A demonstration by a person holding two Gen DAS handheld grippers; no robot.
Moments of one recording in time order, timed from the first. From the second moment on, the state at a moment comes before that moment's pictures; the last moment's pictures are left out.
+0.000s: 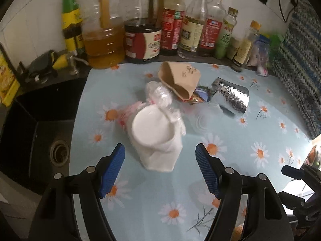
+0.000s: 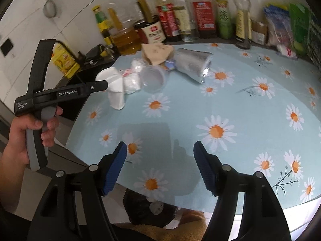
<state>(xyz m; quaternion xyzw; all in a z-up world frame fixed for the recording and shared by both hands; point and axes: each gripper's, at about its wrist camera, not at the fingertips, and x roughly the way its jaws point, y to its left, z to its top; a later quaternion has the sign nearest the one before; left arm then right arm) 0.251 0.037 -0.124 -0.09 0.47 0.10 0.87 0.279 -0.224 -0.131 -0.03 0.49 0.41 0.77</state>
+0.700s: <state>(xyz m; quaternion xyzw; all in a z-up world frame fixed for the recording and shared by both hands) 0.291 0.046 -0.151 -0.08 0.48 0.14 0.86 0.325 -0.237 -0.147 -0.02 0.51 0.42 0.76</state>
